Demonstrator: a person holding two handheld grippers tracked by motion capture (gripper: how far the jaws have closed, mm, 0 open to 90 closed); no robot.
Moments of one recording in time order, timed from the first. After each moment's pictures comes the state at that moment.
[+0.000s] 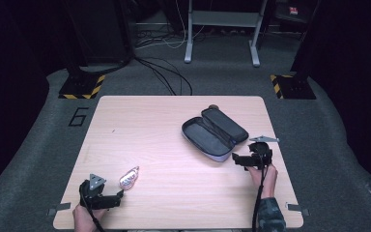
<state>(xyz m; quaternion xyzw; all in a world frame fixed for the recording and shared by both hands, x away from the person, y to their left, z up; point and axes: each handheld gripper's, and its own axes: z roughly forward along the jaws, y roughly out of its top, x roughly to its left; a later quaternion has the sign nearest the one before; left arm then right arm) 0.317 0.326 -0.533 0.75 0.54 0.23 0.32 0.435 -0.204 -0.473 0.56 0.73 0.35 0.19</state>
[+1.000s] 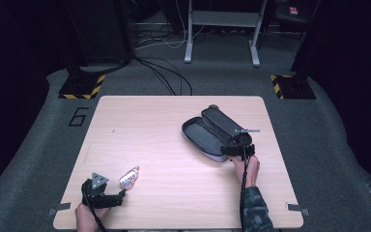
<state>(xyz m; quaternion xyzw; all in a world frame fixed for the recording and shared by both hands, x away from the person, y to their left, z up) 0.320 0.321 -0.532 0.75 0.53 0.23 0.32 0.481 -0.164 -0.495 0.61 0.71 0.31 0.16</state>
